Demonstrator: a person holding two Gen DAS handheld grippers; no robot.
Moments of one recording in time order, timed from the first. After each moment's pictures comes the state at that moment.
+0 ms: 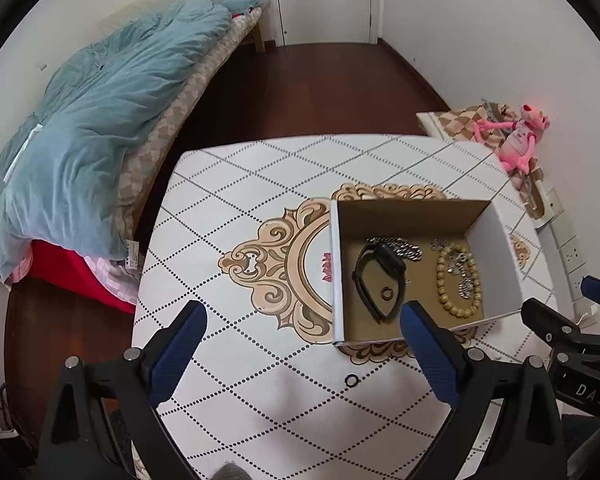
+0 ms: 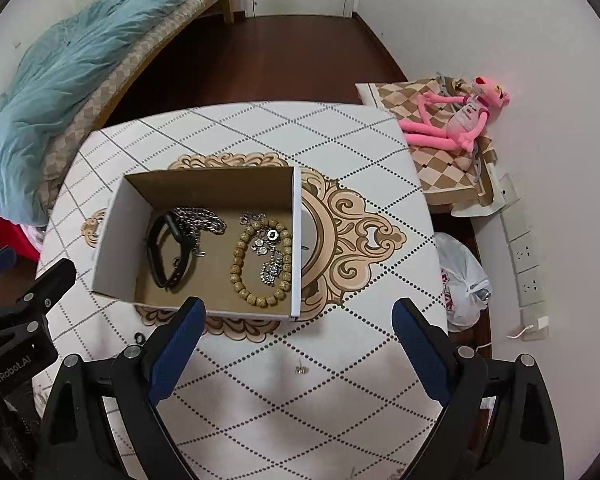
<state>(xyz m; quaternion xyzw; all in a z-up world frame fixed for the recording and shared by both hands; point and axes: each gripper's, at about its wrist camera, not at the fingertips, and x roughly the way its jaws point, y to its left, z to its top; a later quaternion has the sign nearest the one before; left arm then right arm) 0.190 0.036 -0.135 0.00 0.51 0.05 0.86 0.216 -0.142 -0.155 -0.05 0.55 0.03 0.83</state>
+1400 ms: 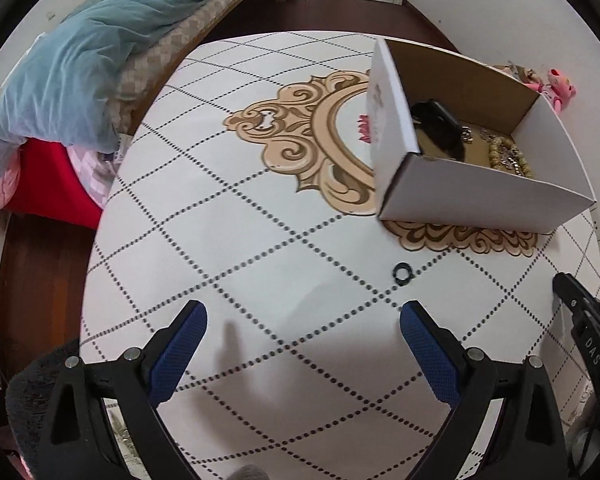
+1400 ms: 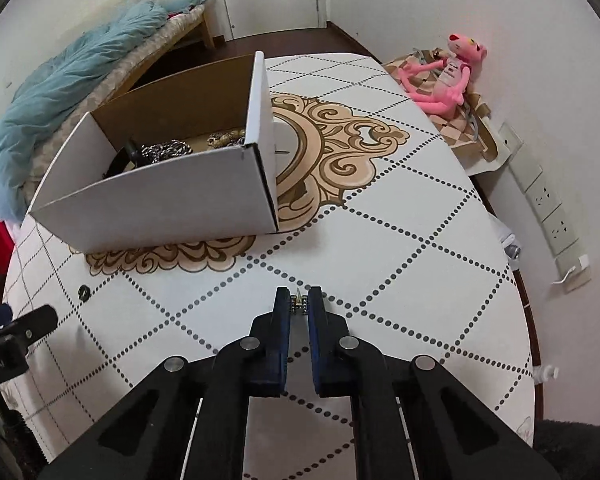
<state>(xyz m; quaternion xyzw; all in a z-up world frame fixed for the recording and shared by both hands) 0.136 0.052 -0.234 -0.03 0.57 0.08 0.82 0.154 -0.170 -0.264 0.02 0.51 0.01 0.86</state>
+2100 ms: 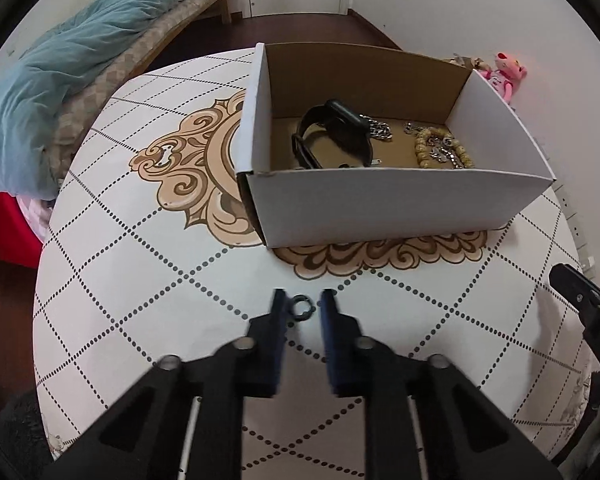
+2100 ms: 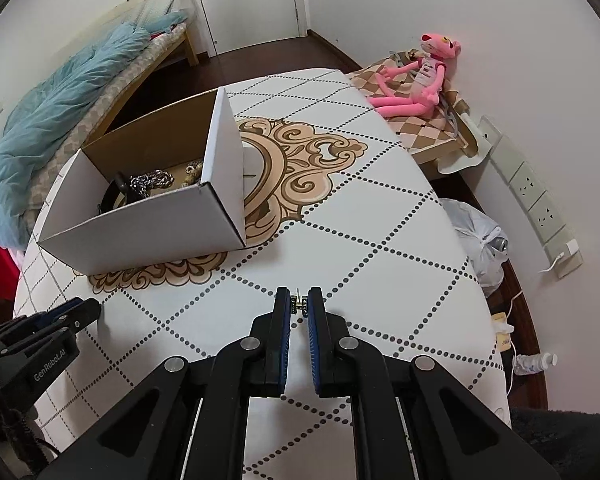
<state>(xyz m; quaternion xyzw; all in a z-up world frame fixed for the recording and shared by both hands) 0.154 0.002 -0.243 -0.01 0.54 -0.01 0.84 0.146 -0.195 -0.240 0.05 0.49 -0.01 0.87</state>
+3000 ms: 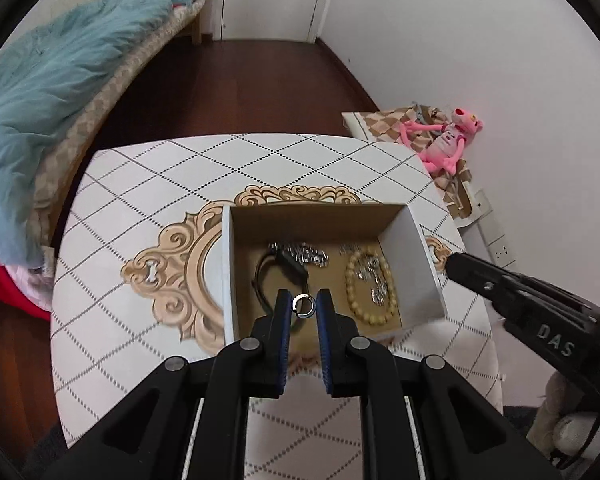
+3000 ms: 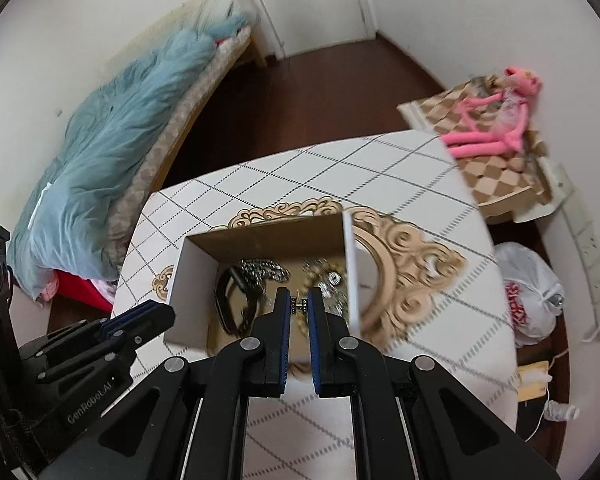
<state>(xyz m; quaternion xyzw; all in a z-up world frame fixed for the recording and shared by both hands) 0.218 0.015 -0.147 -0.08 0.52 -0.08 0.85 0.237 -0.155 -0.155 0.09 0.51 0.13 0.85</state>
